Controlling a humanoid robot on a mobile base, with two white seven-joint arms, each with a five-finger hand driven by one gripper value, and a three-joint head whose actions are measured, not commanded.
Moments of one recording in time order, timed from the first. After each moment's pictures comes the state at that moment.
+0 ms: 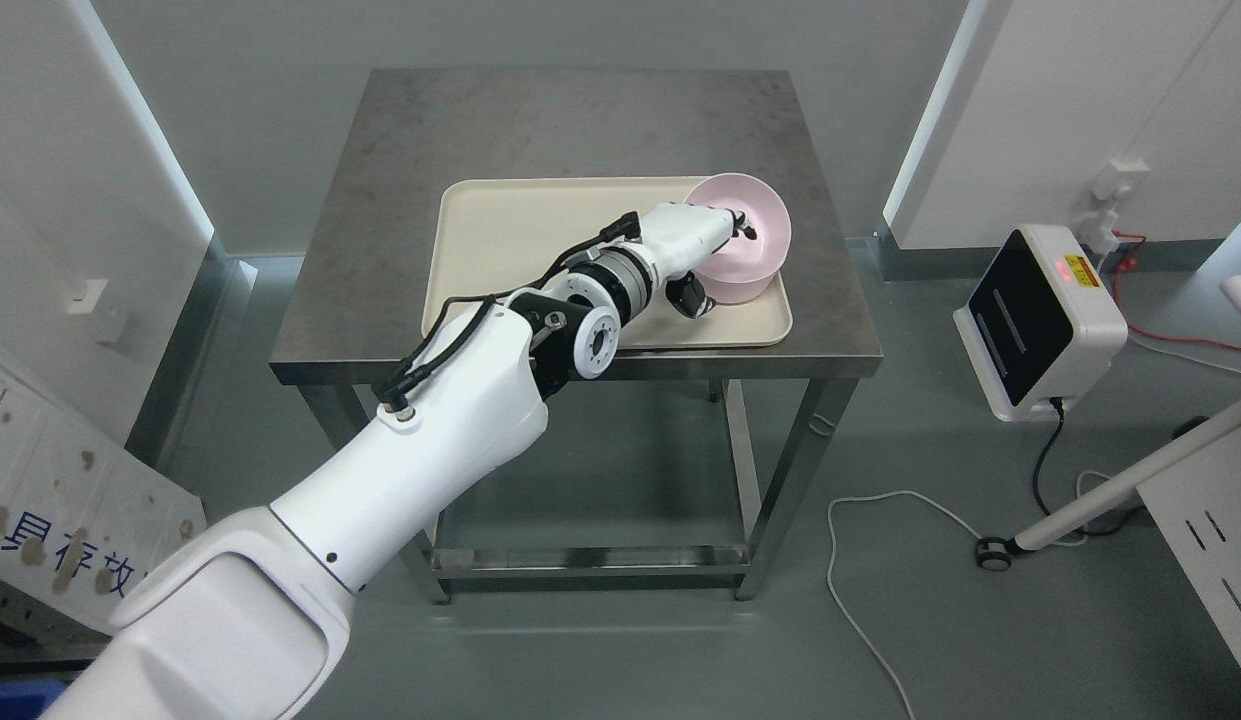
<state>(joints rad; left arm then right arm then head) -1.15 0.00 -0.91 -0.94 -0.58 0.19 -0.22 0.05 0.00 0.00 -0.05 0.00 -0.19 0.00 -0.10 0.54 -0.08</state>
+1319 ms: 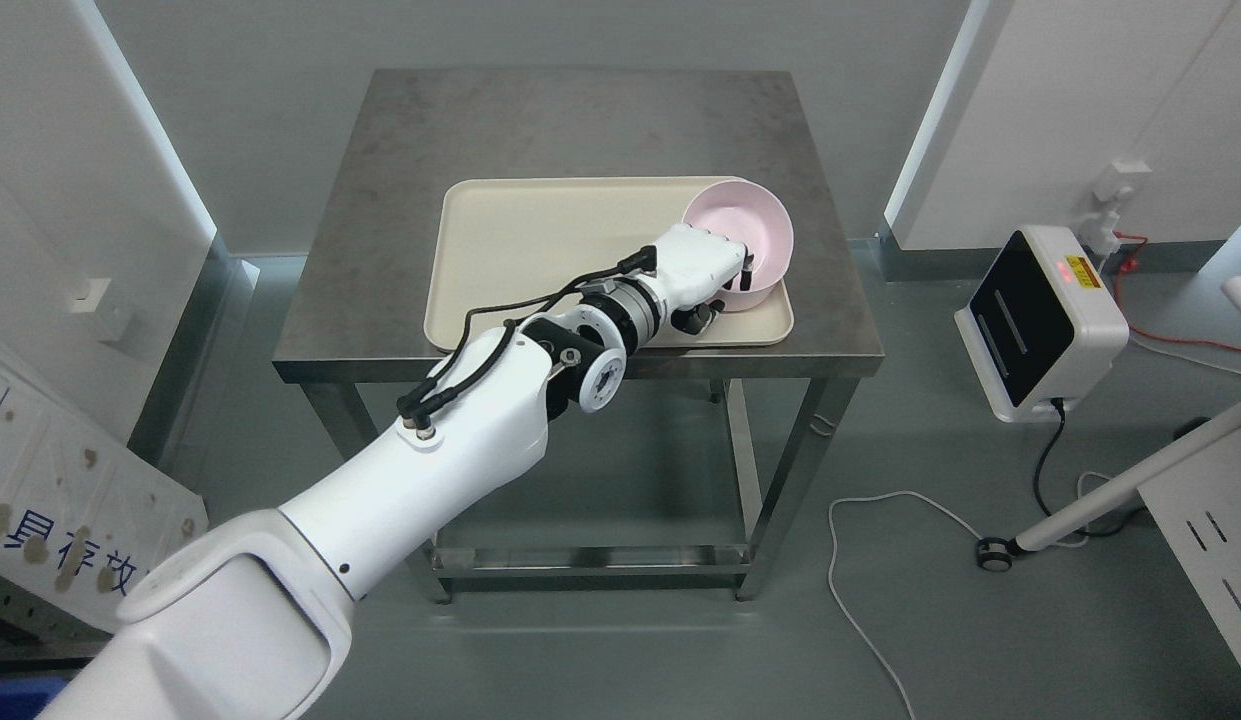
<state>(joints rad) -1.15 0.00 -1.01 -0.89 -0.63 0.10 -0.13 0.05 0.00 0.00 -0.05 0.00 -0.19 0.00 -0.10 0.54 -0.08</state>
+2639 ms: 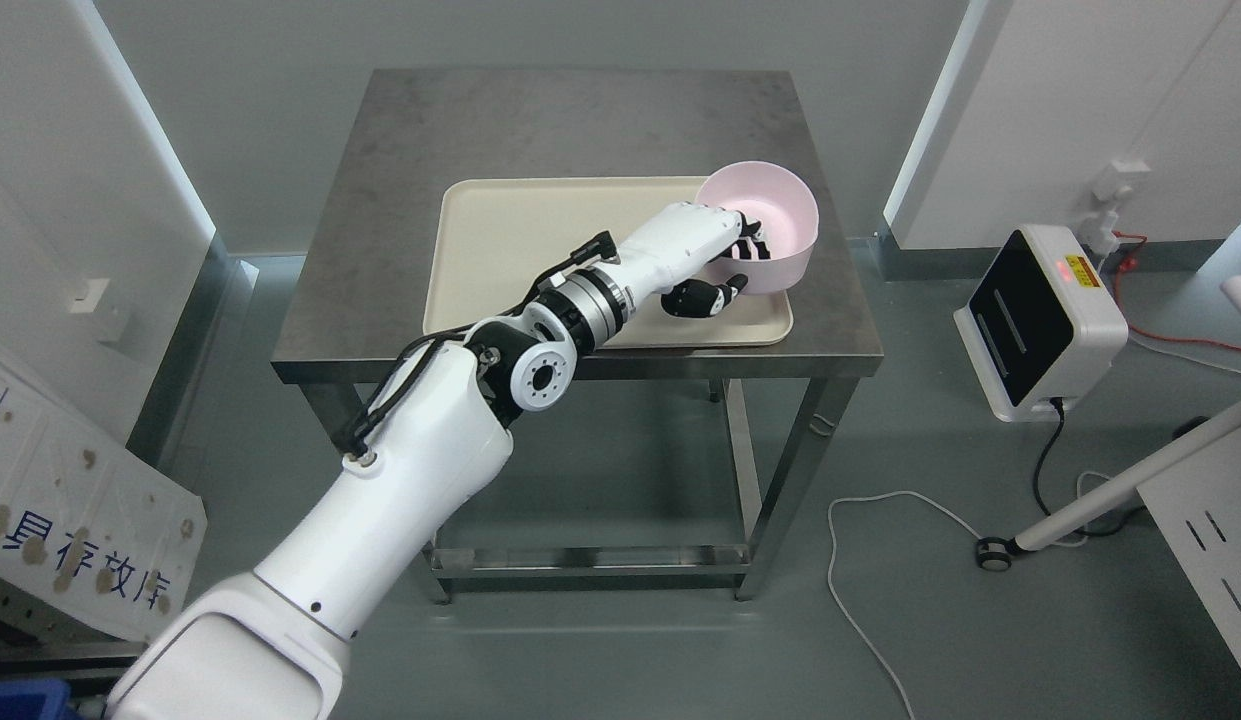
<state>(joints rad) -0.95 0.01 -0.60 -1.05 -0.63 -0.21 -0.14 0.05 0.00 0.00 -0.05 0.00 -0.19 0.00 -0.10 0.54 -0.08</state>
